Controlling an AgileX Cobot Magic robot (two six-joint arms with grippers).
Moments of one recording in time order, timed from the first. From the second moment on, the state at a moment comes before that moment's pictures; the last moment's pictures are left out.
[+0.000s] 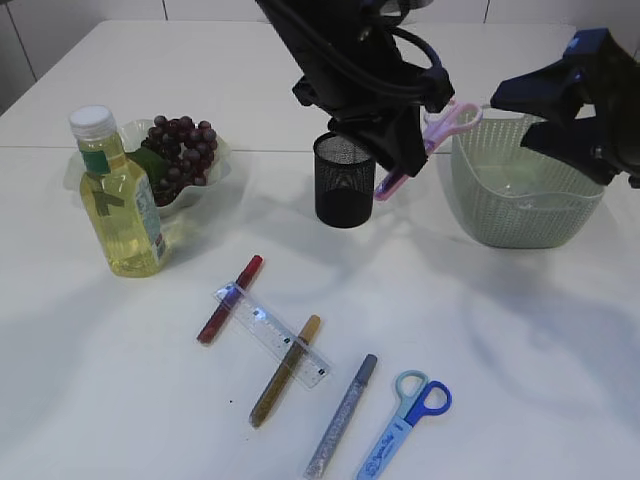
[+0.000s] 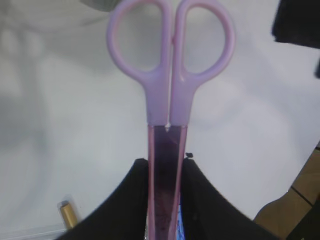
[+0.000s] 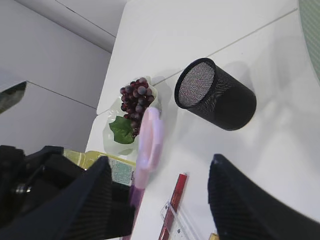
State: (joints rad) left arm -0.68 2.20 -2.20 -0.39 1.24 0.11; right arm 0.02 1.33 -0.77 1.73 0.56 -1.08
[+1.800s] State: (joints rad) left arm -0.73 2.20 -2.22 -0.46 1.24 0.11; right arm 0.02 1.39 -0.79 1.79 0.64 -1.16
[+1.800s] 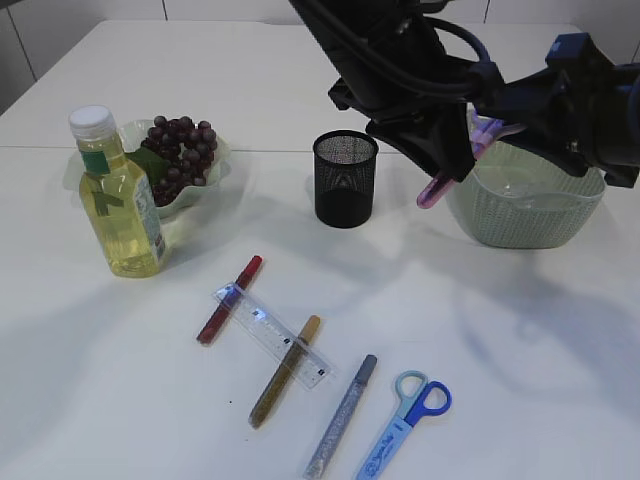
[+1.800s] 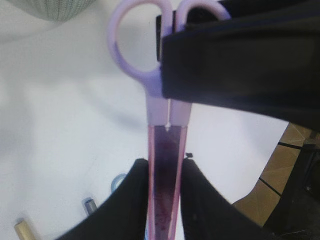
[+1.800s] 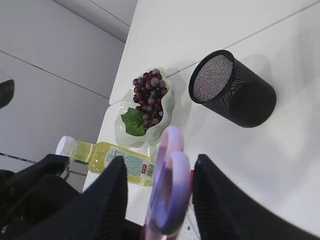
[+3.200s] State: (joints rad) left arm -0.73 2.20 -2.22 -0.46 1.24 0.11; right arm 0.02 1.40 -0.79 1.79 0.64 -1.13
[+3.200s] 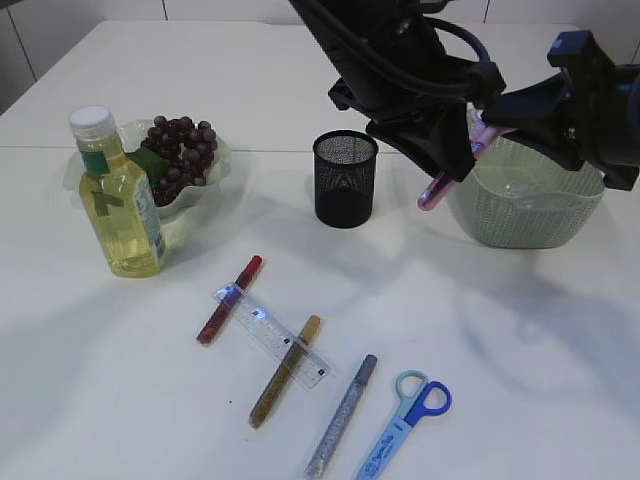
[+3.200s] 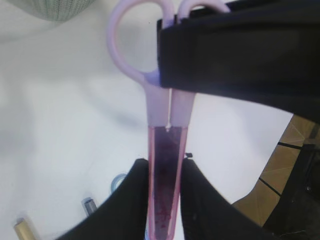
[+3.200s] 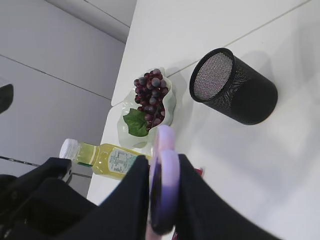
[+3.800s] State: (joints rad) left arm -0.73 2.20 -2.22 -0.46 1.24 0.11; right arm 0.02 1.40 -0.79 1.79 0.64 -1.13
